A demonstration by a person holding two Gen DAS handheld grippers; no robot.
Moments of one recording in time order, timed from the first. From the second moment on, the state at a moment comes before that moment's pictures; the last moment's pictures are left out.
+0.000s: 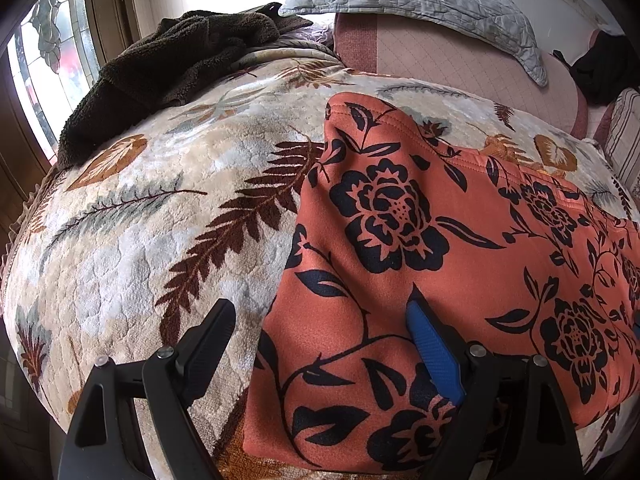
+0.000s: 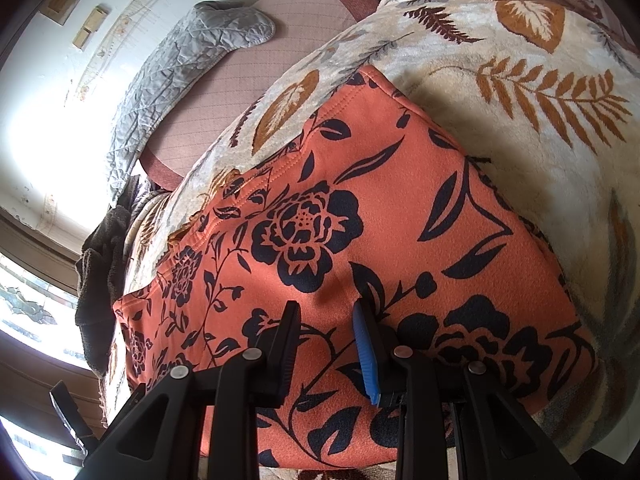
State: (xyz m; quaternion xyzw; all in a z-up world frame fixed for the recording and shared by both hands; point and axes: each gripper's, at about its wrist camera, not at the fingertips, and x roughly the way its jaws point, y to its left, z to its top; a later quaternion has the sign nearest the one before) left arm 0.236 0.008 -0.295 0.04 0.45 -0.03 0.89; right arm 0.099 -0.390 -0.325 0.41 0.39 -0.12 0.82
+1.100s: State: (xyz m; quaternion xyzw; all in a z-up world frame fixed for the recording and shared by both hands) left arm 0.178 -0.022 -0.252 0.06 0.36 -0.13 0.92; right arm 0.026 -0.357 -0.261 0.36 0.31 -0.08 0.88
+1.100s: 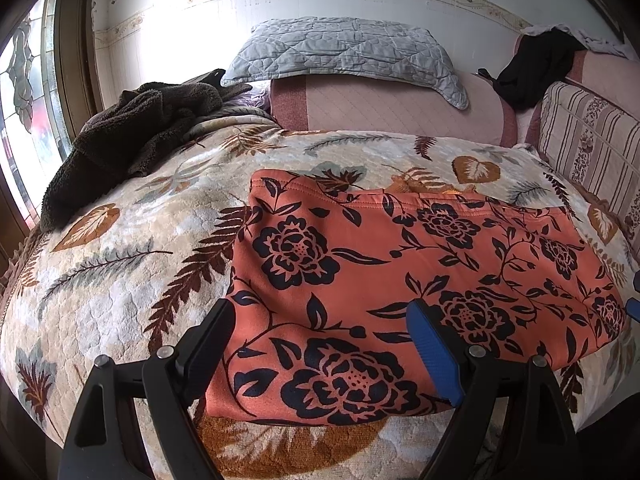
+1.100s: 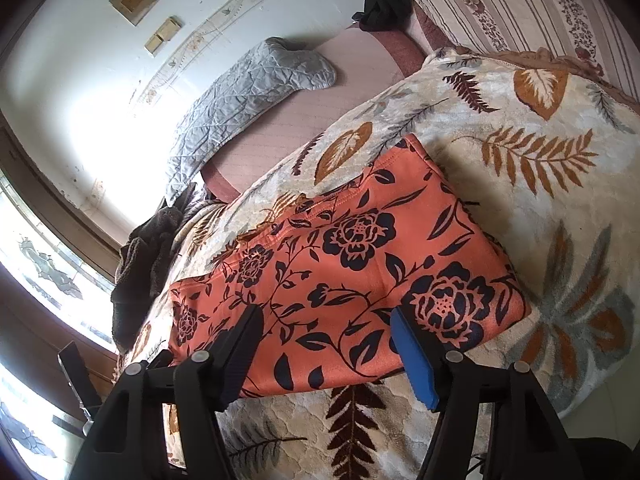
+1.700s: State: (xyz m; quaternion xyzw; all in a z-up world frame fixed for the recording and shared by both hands) left arm 0.183 -0.033 -0.261 0.07 0.37 -0.13 0.92; right arm 0.048 -0.380 -0.321 0.44 0.38 -0.10 0.81
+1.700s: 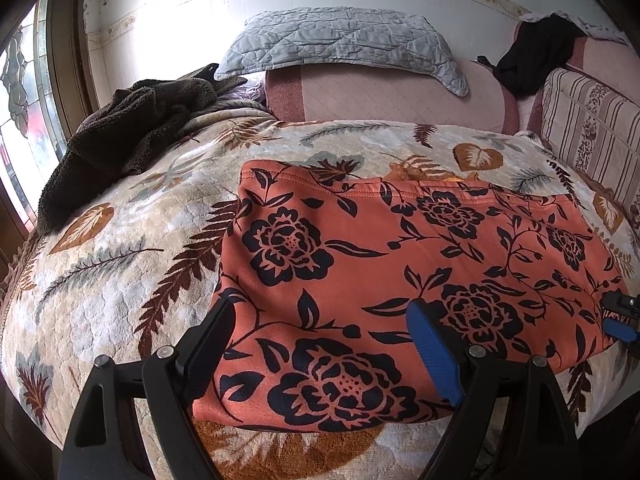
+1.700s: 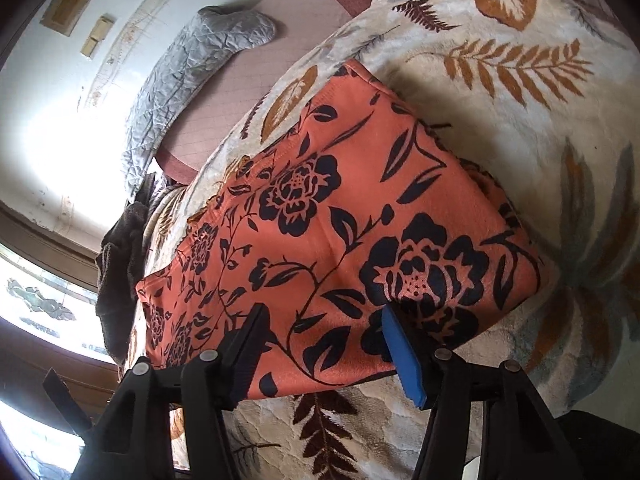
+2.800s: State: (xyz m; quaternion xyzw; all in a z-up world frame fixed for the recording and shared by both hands) left arm 0.200 -0.003 -0.288 0.06 0.45 -0.08 0.89; right arm 0.001 -0.389 -0.331 0.53 0.33 -0.06 0.78
